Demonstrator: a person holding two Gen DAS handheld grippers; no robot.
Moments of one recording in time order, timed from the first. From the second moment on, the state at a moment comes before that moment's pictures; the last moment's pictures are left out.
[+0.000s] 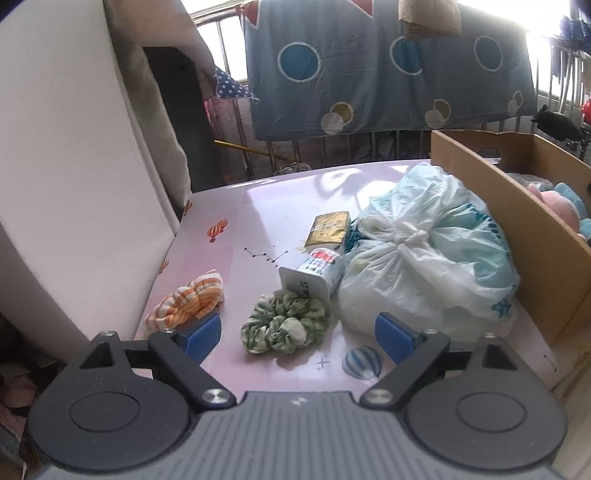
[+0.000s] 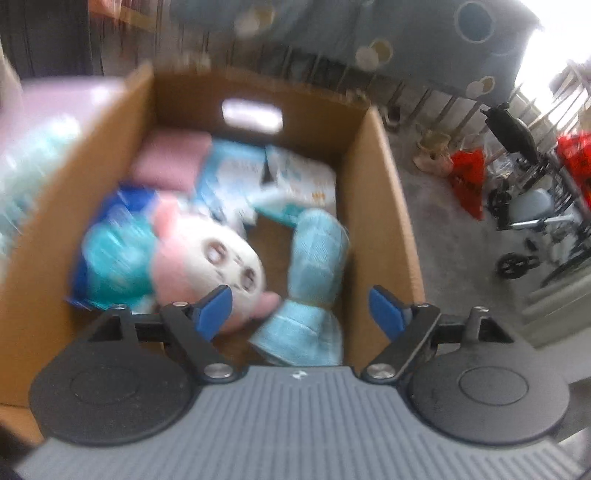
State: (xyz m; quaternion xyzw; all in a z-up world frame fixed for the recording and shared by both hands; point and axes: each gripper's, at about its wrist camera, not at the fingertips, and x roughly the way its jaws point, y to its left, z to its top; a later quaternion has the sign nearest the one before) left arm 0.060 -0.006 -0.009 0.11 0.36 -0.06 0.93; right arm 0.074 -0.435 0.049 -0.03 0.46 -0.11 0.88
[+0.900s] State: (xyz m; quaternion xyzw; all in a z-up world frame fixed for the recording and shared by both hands) left arm 0.164 -0.006 -0.076 0.17 0.33 -0.18 0.91; right arm 0.151 -0.166 0.023 0.19 0.49 0.30 0.80
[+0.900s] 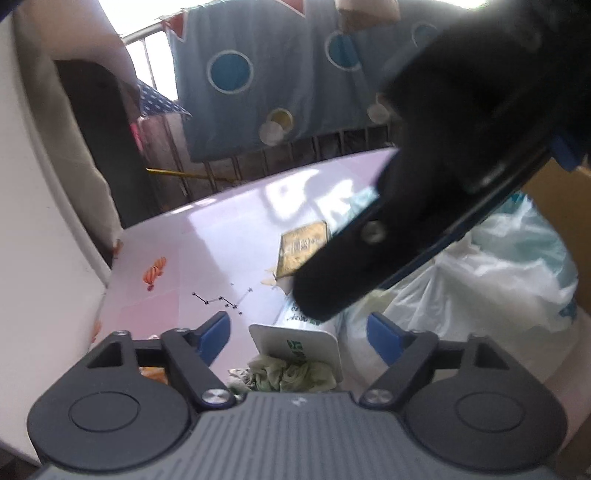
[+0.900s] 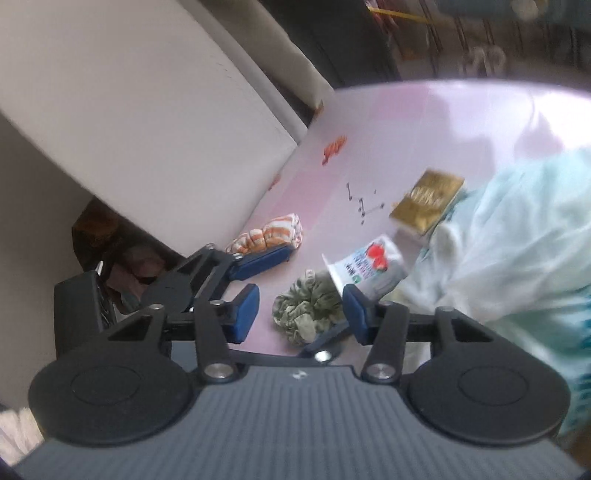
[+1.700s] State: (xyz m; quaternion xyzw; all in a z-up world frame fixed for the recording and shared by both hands) left arm 0.203 0.016 -0.079 0.13 0.41 -0.18 0.89; right arm 0.055 -0.242 -0.002 0.32 0.38 0.23 0.84
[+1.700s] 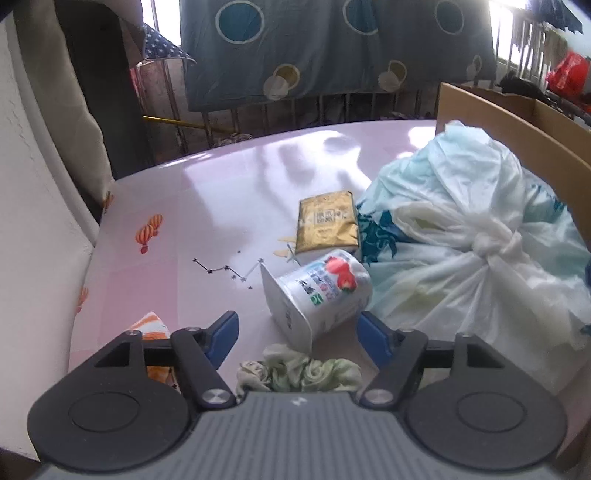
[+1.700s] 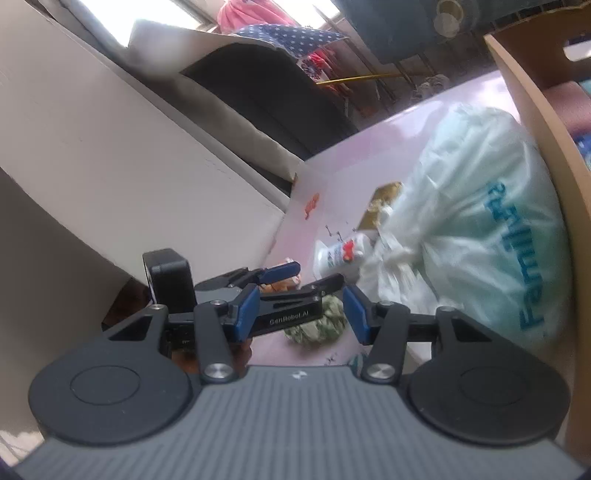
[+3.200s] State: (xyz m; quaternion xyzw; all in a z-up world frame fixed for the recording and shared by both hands) left arm 0.160 -0.009 0.015 0.18 0.35 -0.23 0.89; right arm 0.011 -0.256 -0.041 0.39 0.37 0.22 0.82
